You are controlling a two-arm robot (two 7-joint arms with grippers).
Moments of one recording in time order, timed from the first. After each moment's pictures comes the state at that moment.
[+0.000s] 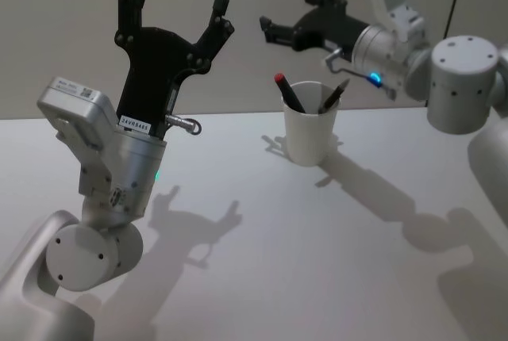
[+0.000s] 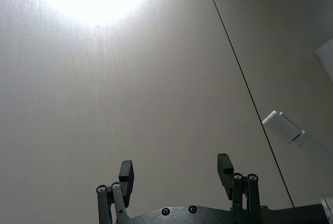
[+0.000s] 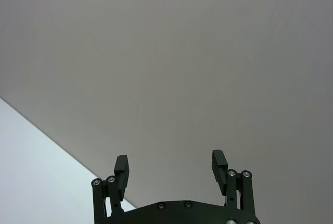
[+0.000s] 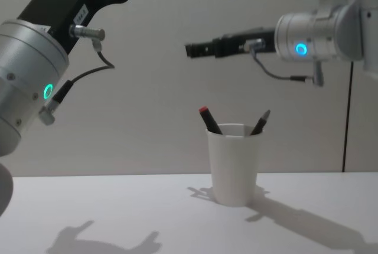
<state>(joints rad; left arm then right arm) -0.28 0.25 0.33 -1.52 -0.18 -0.66 -0.01 0.77 0.08 -0.40 -1.12 0.14 0.22 0.39</state>
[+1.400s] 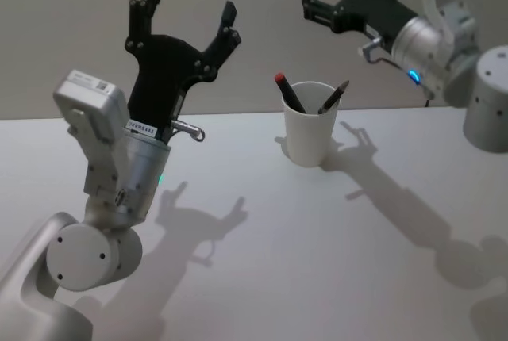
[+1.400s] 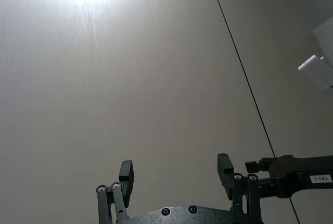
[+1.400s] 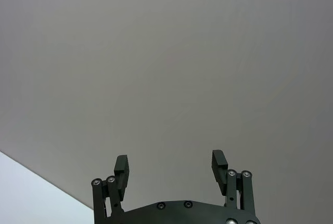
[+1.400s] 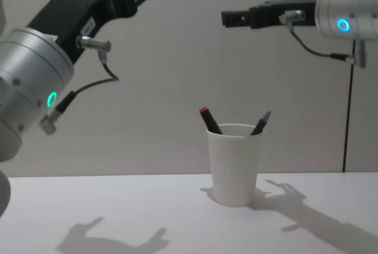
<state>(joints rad) -0.28 0.27 0.35 -1.53 -0.18 -0.58 -0.01 0.62 0.16 -0.35 -1.40 0.15 0.25 0.24</state>
